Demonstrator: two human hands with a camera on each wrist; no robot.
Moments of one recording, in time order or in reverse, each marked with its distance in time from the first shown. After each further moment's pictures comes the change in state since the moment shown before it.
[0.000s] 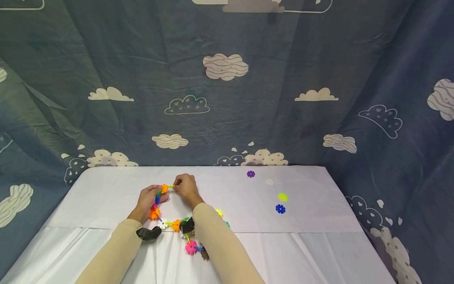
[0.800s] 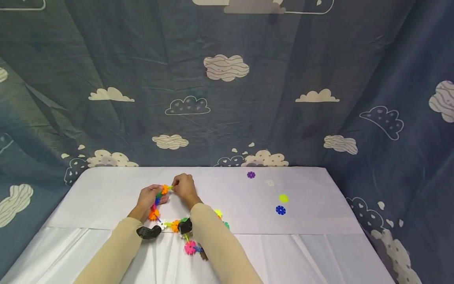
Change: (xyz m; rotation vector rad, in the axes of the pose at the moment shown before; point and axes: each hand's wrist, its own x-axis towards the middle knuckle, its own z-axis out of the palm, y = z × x) left_hand 0.001 -0.001 0.001 -0.059 -0.025 0.047; right_hand 0.002 -0.002 0.003 -0.086 0.044 -0.099
